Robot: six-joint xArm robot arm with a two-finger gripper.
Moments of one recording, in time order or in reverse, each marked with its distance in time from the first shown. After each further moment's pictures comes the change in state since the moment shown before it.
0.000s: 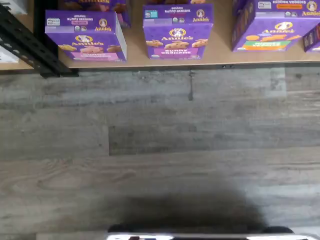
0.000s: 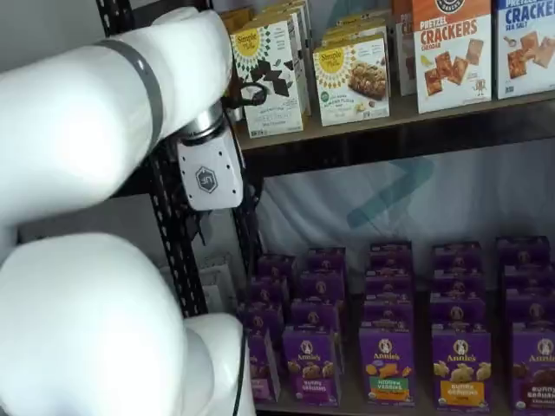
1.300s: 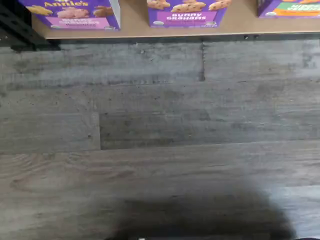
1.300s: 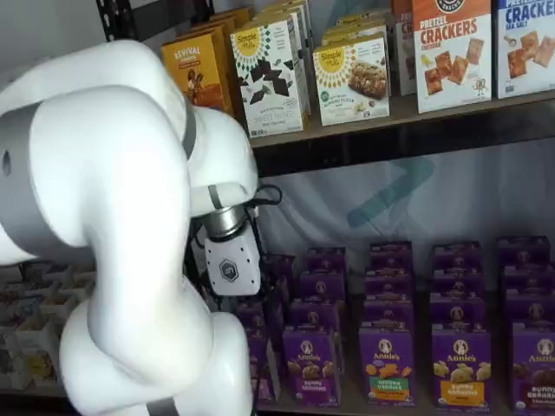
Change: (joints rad) arm 0.030 0.336 0.269 -0.004 -0.521 0.039
